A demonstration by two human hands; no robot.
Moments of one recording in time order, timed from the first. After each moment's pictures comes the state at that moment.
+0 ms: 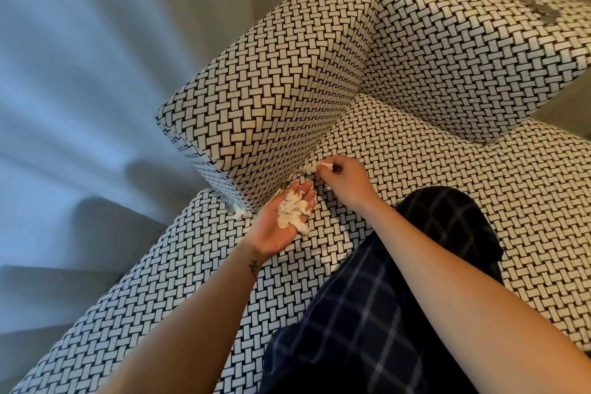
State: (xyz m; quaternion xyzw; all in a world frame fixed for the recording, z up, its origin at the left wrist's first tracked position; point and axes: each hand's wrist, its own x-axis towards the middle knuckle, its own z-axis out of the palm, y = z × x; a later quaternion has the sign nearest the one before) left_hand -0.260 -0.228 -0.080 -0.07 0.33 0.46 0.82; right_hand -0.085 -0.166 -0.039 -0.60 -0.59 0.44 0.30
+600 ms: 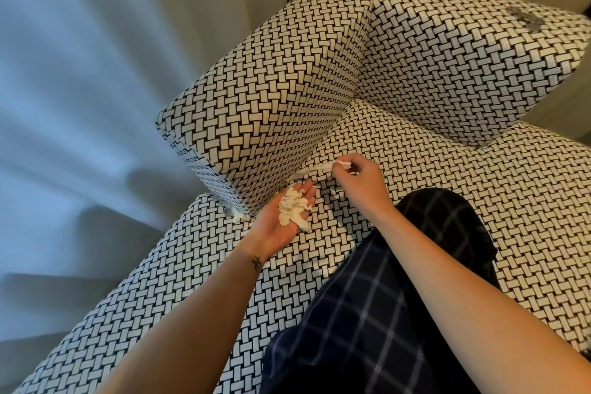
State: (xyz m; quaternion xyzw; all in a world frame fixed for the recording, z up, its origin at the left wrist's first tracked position) left_hand -0.247 -0.220 -0.062 -0.08 0.37 0.47 0.80; right_hand -0.067 -0.185 -0.013 -0.59 -0.53 0.46 0.40
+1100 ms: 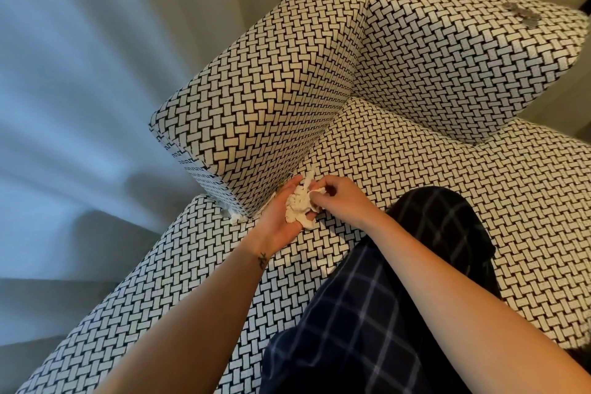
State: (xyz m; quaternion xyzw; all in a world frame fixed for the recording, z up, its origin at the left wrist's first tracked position) left_hand -0.236 -0.213 -0.062 0.01 0.42 0.45 0.79; right_hand -0.074 -0.189 -0.041 -0.57 -0.60 0.53 0.20
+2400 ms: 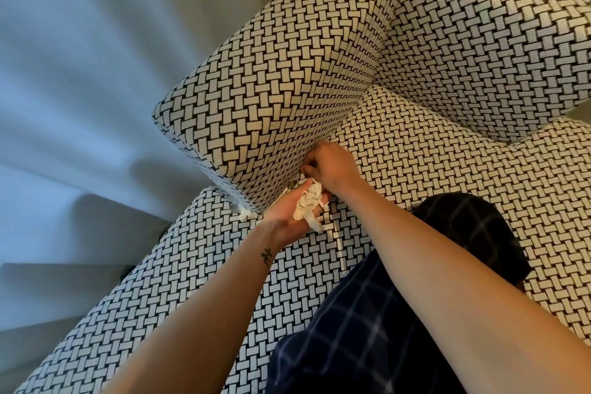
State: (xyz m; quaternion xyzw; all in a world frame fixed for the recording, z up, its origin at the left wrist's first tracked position) left_hand -0.241 -0.198 -0.060 -0.08 0.44 0.41 0.79; right_hand -0.129 -0.112 -0.061 -0.57 -0.80 0.20 0.06
